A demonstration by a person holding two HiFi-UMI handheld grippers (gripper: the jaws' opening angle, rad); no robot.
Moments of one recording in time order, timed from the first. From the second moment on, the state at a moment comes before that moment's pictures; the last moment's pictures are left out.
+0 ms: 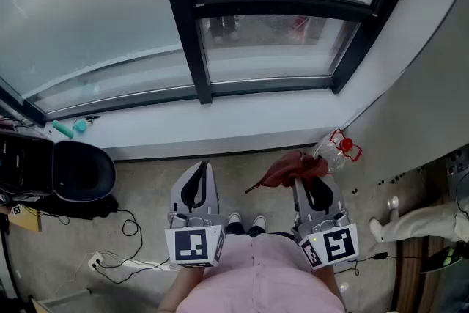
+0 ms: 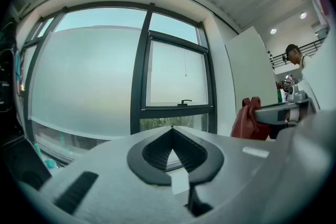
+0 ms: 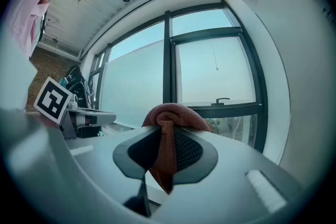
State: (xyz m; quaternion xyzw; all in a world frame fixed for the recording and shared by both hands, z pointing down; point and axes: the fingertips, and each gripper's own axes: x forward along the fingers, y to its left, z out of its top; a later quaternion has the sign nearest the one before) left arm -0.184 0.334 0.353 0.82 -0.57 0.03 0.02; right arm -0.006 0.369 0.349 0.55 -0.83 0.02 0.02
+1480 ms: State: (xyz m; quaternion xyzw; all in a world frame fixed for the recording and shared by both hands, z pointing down) left arm -0.176 0.179 0.367 0.81 -0.58 0.05 0.03; right arm 0.024 0.206 0.355 0.56 -0.83 0.04 -0.01
